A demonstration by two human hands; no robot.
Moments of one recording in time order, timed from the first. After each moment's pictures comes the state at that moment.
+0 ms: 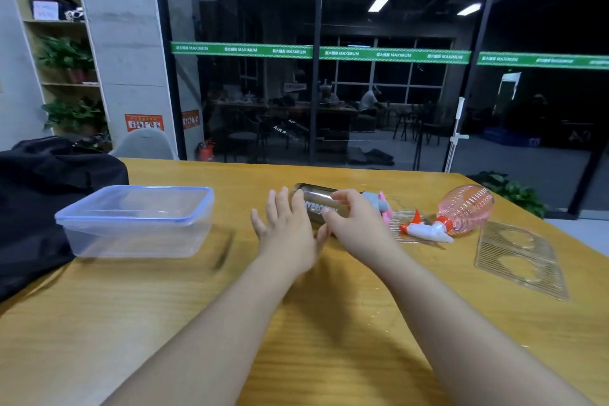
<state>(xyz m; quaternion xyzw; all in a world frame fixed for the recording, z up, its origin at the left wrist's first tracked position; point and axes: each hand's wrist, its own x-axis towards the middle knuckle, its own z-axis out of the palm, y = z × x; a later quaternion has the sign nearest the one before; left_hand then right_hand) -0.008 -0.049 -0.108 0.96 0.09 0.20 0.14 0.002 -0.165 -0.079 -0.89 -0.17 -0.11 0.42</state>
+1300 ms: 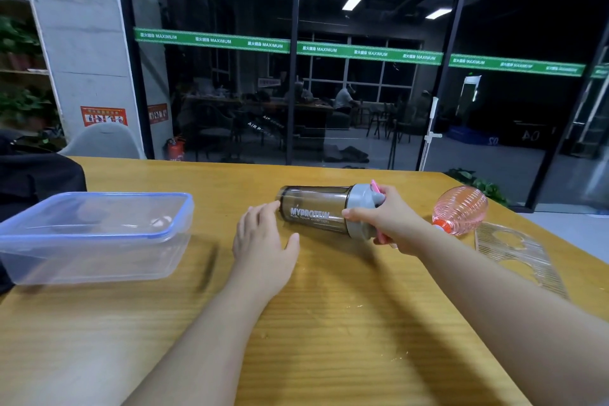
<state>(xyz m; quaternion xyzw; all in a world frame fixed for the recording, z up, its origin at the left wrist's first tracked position) 0.003 -0.012 -0.128 0.90 0.03 0.28 0.34 0.085 -0.204 -0.086 -0.83 -0.03 0.02 0.55</state>
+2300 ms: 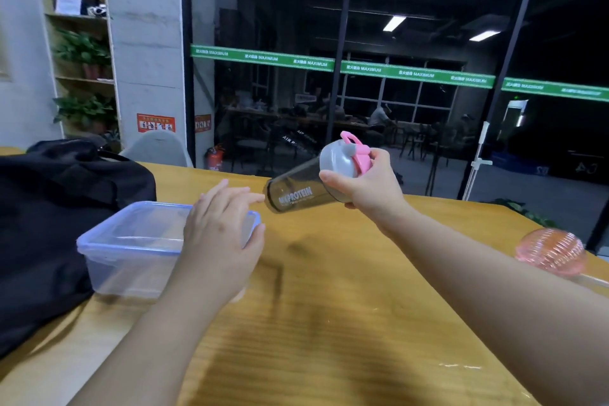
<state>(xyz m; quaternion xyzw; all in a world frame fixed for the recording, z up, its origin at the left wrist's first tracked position) -0.020 0.127 -0.100 0.87 0.02 0.45 0.19 0.101 -0.057 -0.037 -0.78 -0.20 -0.14 0.58</state>
